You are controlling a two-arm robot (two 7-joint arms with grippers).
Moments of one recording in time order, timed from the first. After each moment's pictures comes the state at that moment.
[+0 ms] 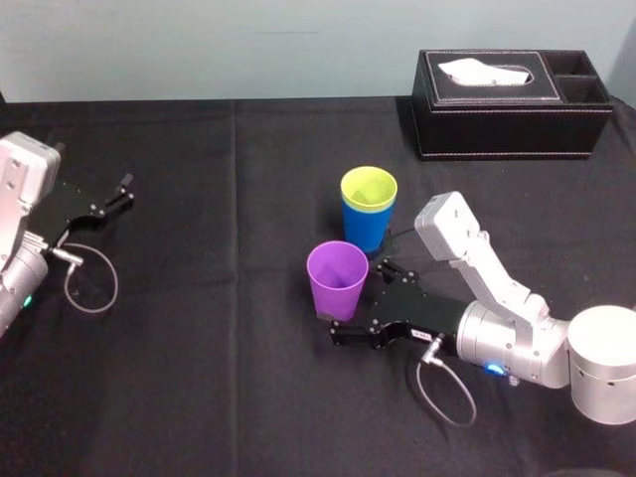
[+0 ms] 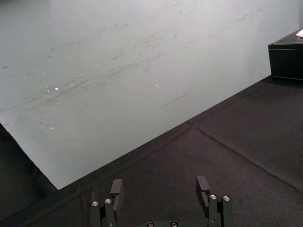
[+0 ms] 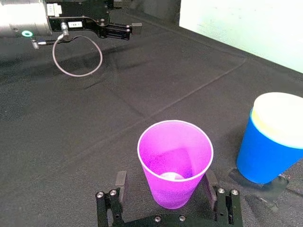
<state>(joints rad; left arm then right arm) -0.20 0.60 0.45 -1.41 -0.25 -0.12 0.03 0.10 0.53 -0.47 -1.65 0.28 0.23 0.47</state>
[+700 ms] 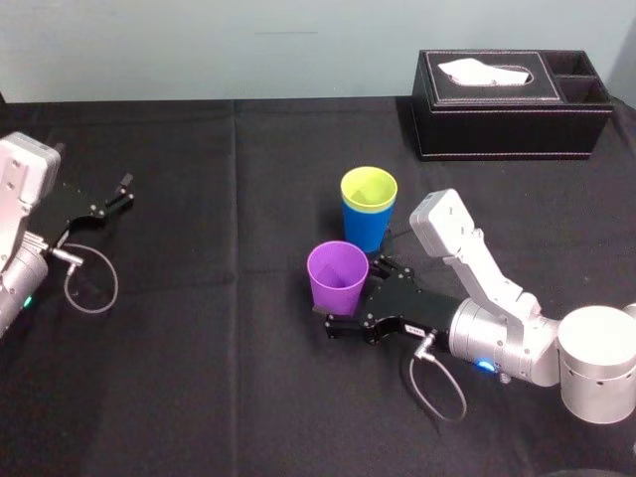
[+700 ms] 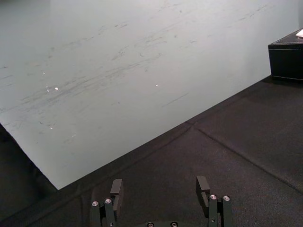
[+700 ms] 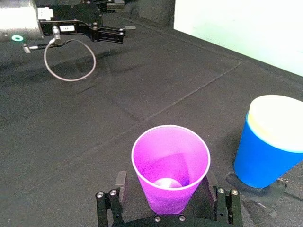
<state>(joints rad) -0.20 0.60 0.45 -1.41 -0.25 -0.12 0.03 0.11 0.50 -0.47 -1.62 0.27 0.22 0.45</state>
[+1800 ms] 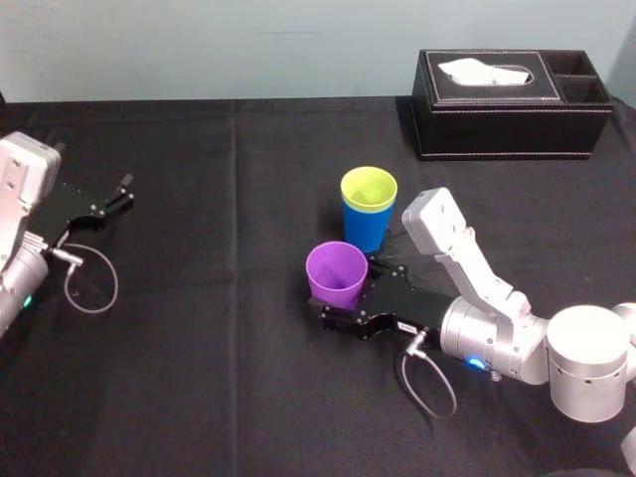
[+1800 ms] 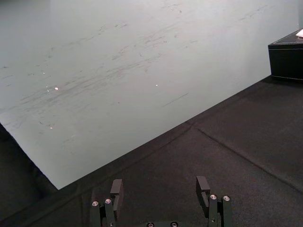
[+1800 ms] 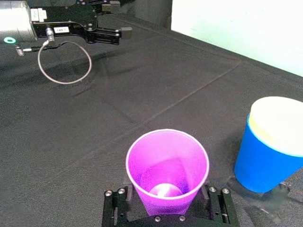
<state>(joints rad) -0.20 0.60 0.45 -1.41 -0.25 -0.12 0.03 0.12 0.47 -0.48 -1.60 0.26 0.21 0.44</state>
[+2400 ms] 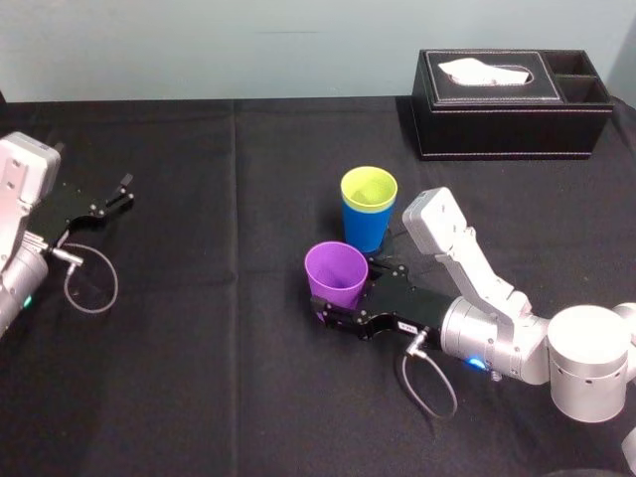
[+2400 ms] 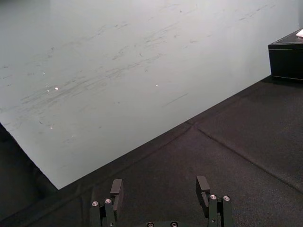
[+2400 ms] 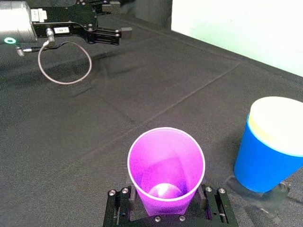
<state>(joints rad) -0.20 0.60 0.45 -1.41 -0.25 -0.12 0.03 0.12 0.47 -0.48 -1.60 0.26 0.21 0.44</state>
